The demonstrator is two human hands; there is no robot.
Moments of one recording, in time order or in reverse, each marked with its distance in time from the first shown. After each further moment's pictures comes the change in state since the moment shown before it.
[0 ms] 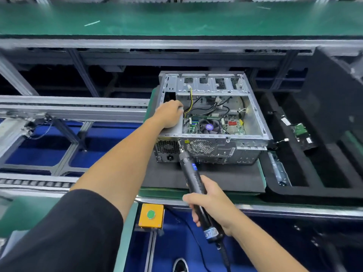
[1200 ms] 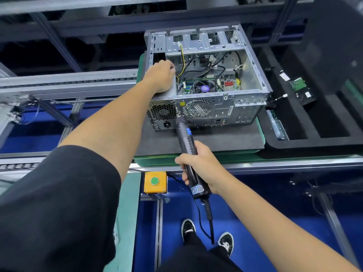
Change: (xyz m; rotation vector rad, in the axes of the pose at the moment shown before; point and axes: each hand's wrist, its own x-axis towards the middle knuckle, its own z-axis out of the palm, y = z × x) left_hand 0.000 0.000 0.006 0.067 0.043 0.003; right_hand 0.011 0.019 0.027 0.102 0.107 -0.002
